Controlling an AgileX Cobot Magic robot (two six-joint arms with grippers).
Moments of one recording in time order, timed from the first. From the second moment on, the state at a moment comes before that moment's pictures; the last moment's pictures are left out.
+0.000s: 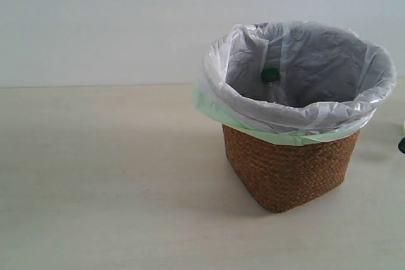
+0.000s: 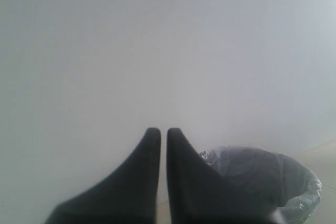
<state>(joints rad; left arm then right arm) -0.45 0.30 -0.72 -0.26 0.31 0.26 0.15 0.01 0.00 -0.02 0.33 0.03</state>
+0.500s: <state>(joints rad) -0.45 0.05 -0.52 -0.26 0.31 0.26 0.15 0.01 0.00 -0.02 0.33 0.03</state>
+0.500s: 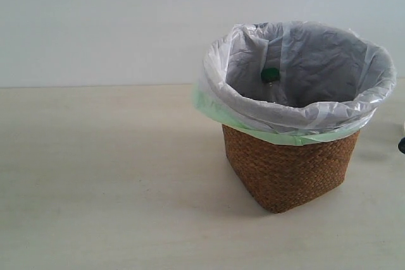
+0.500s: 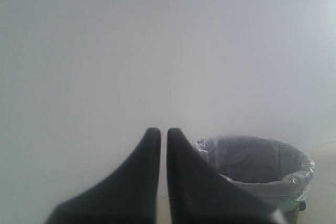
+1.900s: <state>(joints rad) -0.07 0.00 -0.38 -0.08 0.23 -0.16 0.15 0.01 0.00 -0.02 0.33 0.03</state>
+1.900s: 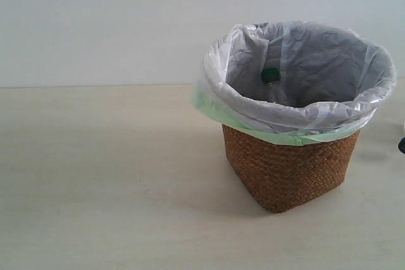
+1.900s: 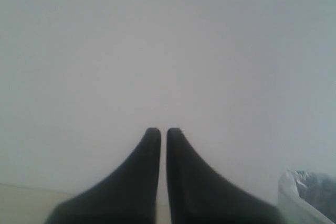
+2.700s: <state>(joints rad) 0.00 0.00 0.00 0.02 0.08 -0.10 0.15 0.01 0.00 -0.02 0.33 0.03</state>
